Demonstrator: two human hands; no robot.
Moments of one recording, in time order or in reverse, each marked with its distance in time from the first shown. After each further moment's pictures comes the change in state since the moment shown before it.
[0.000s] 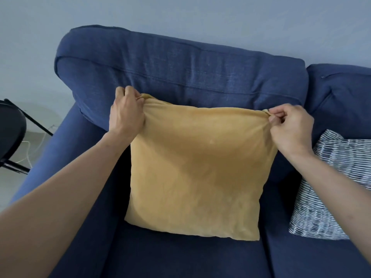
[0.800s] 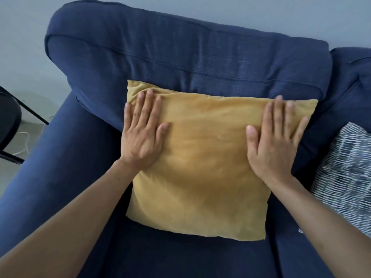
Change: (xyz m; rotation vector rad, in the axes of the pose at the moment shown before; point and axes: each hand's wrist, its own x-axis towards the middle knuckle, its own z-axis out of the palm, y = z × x) left_hand -0.056 -0.062 0.076 0.184 0.083 0.501; right_hand -0.071 0.015 0.074 -0.426 0.105 -0.310
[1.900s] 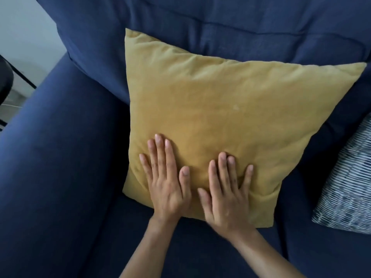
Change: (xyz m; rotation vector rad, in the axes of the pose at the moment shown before) left_hand -0.172 0.104 0.066 -0.248 0.228 -0.273; right_hand -0.196 -0.066 0.053 0.236 -0.016 -0.389
